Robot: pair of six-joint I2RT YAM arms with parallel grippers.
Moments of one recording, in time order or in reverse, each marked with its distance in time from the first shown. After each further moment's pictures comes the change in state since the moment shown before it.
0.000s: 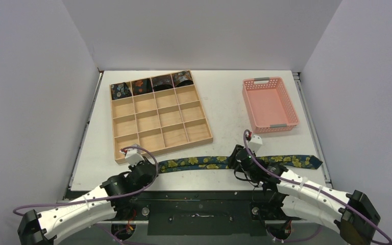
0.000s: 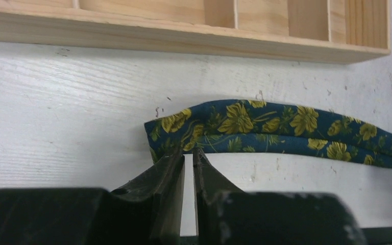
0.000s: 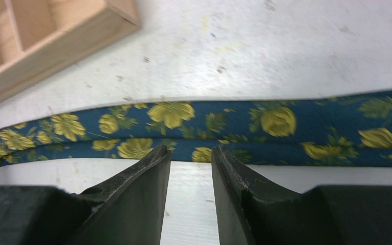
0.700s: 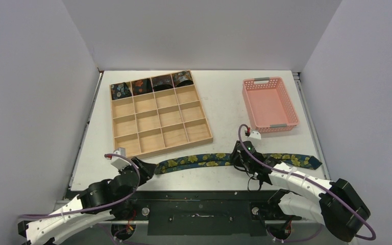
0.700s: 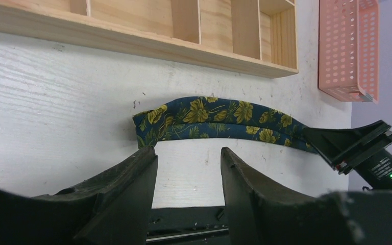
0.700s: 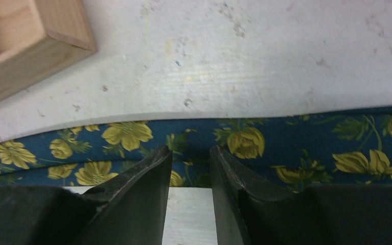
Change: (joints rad) left arm -0.090 -0.403 0.071 -0.299 -0.023 -0.148; right arm -0.161 0.230 0.038 0.197 -0.089 -0.148
